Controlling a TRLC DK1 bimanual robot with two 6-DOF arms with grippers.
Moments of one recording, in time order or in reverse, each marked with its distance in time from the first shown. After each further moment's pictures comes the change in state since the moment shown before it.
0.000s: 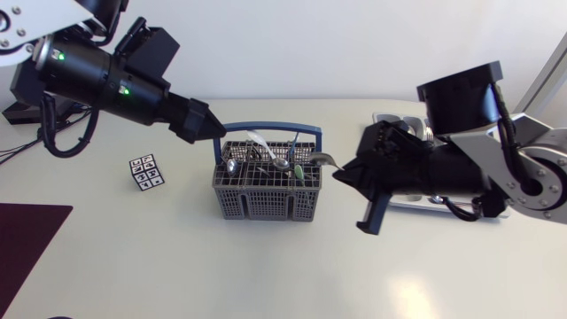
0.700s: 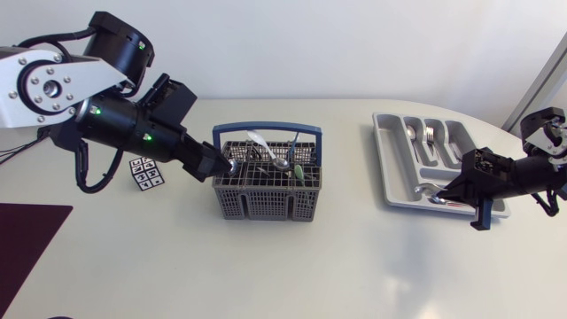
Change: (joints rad) left arm -0.010 0.013 -0.191 0.142 0.004 0.034; right arm -0.853 0.454 0.178 -0.273 -0.233 -0.821
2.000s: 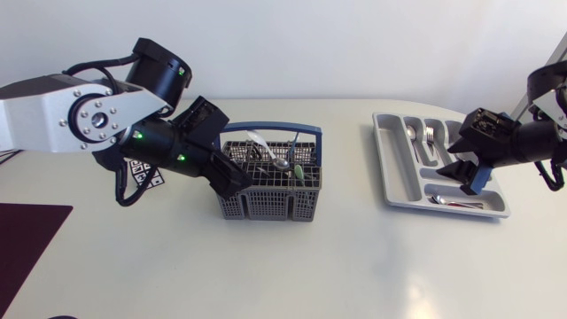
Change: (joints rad) left arm -0.103 0.061 -0.060 0.137 -0.042 0.038; right arm 0.158 -0.183 0.053 0.050 0.154 0.380
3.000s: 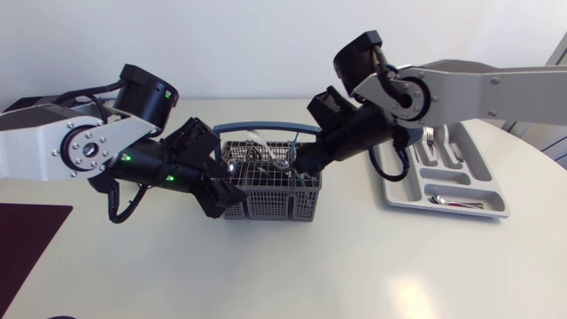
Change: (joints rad) left arm 0.034 -0.050 -0.134 0.098 0.072 0.135; right arm 0.754 0.195 0.214 0.029 0.134 0.998
